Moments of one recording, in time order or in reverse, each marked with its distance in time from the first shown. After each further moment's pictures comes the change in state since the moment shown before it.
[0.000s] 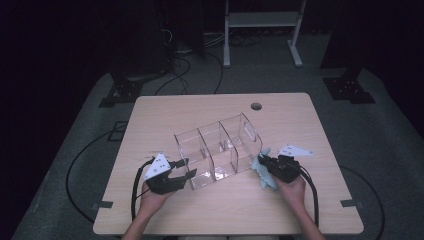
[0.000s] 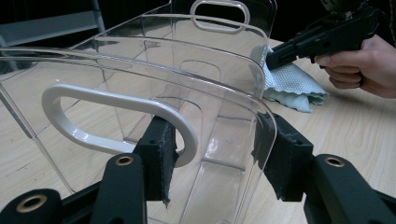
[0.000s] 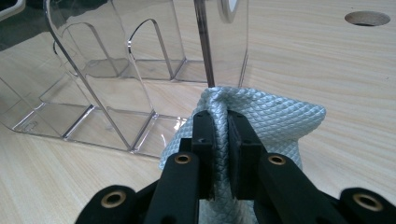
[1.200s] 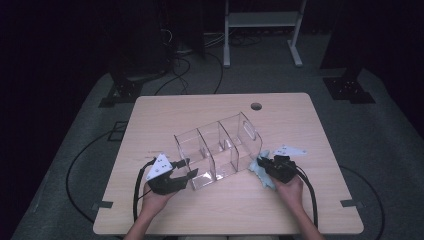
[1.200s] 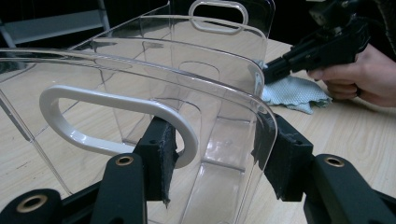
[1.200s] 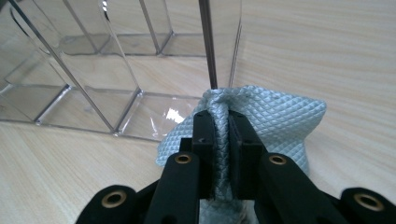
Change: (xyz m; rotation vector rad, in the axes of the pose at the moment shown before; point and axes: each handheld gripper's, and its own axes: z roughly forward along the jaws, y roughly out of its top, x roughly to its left) left arm -0.005 0.002 0.002 0.001 0.021 -0.012; right arm -0.003 -0.008 0.016 0.079 -0.034 -0.002
